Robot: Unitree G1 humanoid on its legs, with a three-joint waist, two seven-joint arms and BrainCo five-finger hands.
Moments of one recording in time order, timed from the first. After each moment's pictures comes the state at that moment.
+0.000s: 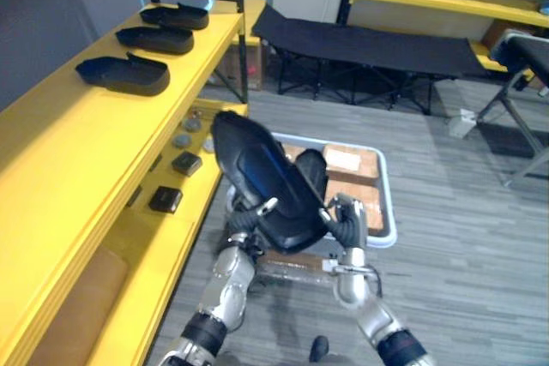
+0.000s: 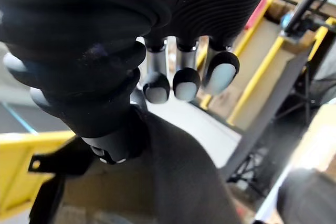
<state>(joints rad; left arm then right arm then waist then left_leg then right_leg) -0.19 0.03 -0.32 0.39 -0.74 -0.24 0.19 -0.09 -0.12 0.39 0.40 -0.49 -0.40 -0.84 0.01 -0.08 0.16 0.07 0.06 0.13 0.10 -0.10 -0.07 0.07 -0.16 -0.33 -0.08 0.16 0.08</state>
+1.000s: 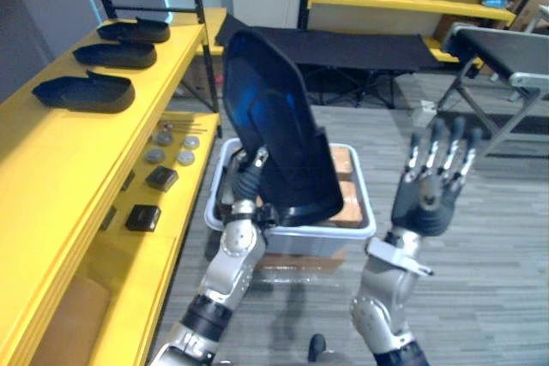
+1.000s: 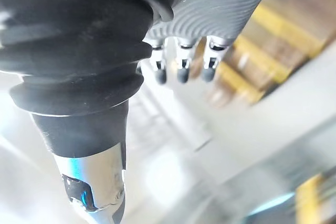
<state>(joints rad) -0.28 0.03 -0.34 0.10 -0.32 -0.12 0.48 -0.08 0.00 0.35 -0.23 0.76 -0.90 -0.11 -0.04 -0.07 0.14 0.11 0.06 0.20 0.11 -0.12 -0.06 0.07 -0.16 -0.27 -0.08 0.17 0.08</state>
